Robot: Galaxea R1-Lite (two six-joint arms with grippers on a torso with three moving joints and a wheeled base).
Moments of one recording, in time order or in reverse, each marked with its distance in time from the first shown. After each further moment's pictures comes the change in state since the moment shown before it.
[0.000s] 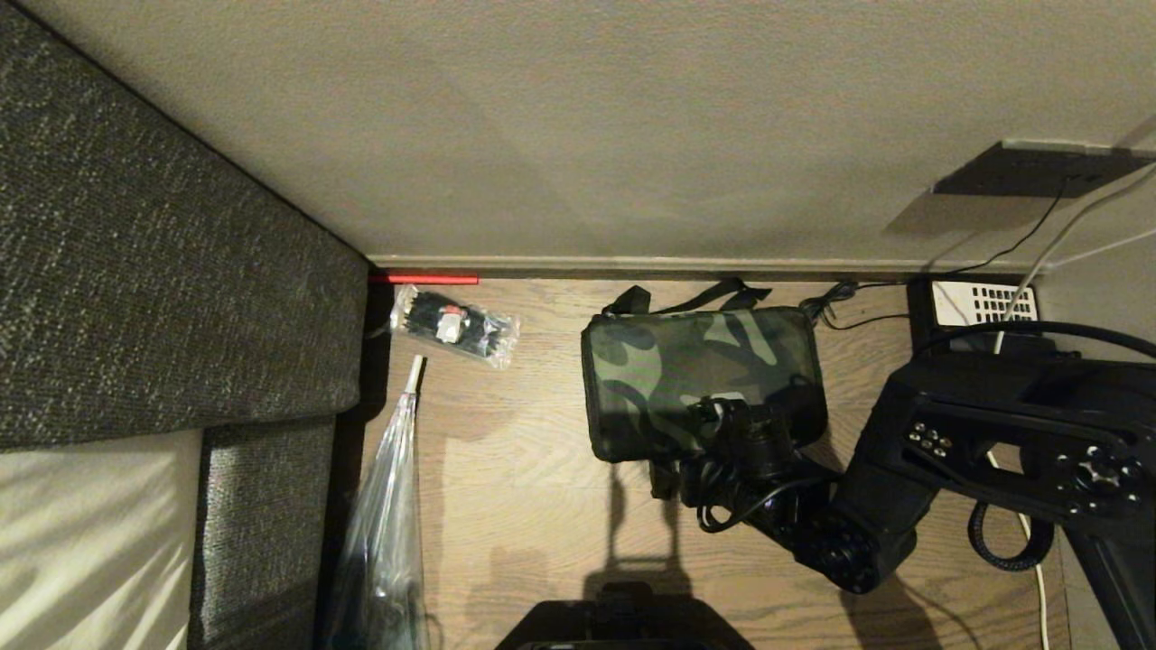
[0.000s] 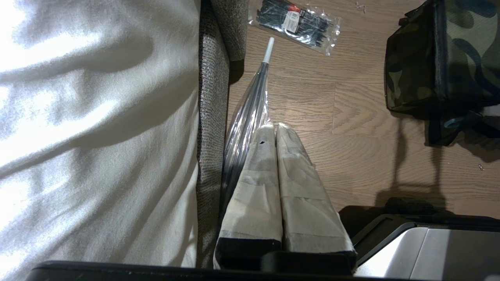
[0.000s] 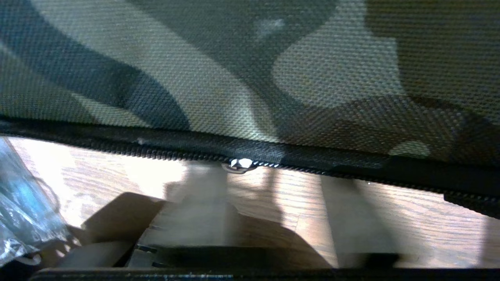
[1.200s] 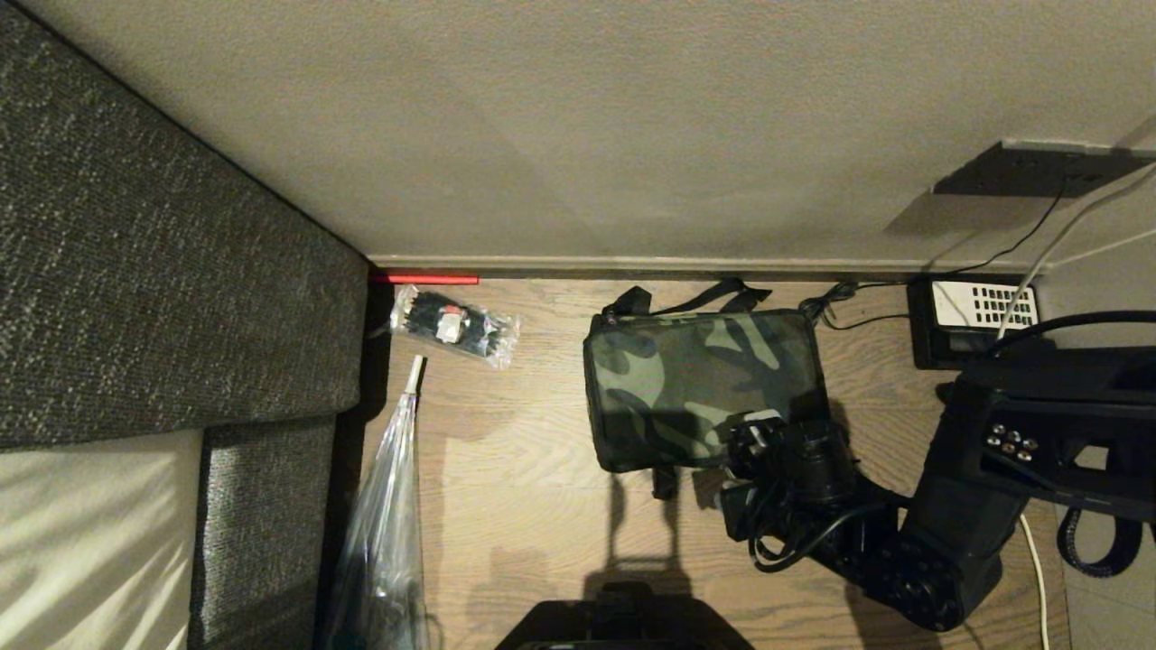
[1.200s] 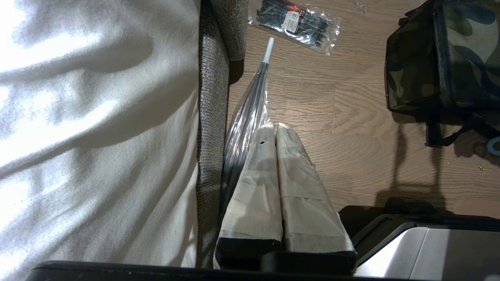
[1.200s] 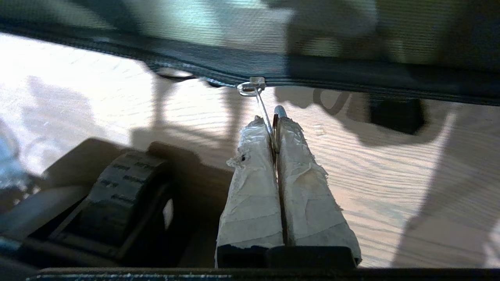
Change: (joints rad) left arm 0.000 0.000 0.000 0.000 0.000 0.000; right arm -0.044 -0.122 0.241 -0.047 0.000 -0.122
